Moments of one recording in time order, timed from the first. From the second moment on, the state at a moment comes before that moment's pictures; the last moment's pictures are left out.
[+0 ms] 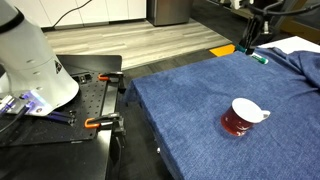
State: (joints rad) arm 0.09 0.35 -0.06 -1.95 -0.08 2.51 0.44
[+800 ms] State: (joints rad) arm 0.25 0.59 -0.20 -1.97 -0.17 2.69 0.70
